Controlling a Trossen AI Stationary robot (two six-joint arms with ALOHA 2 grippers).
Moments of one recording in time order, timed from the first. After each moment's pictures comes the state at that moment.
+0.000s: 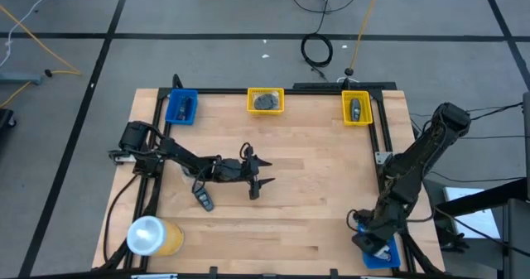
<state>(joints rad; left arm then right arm) -0.15 1.85 0.68 0.88 -0.27 -0.05 0.93 1.17 0.65 -0.27 -0.38 2.12</state>
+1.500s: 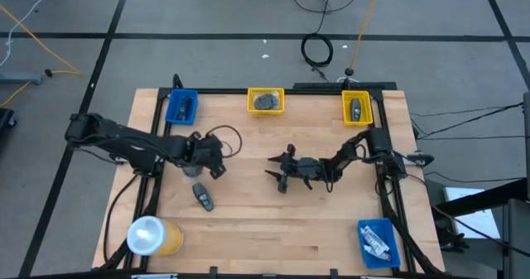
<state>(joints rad) -0.09 1.26 0.72 -0.70 -0.39 -0.67 0.08 2.13 0.65 1.23 0.29 0.05</state>
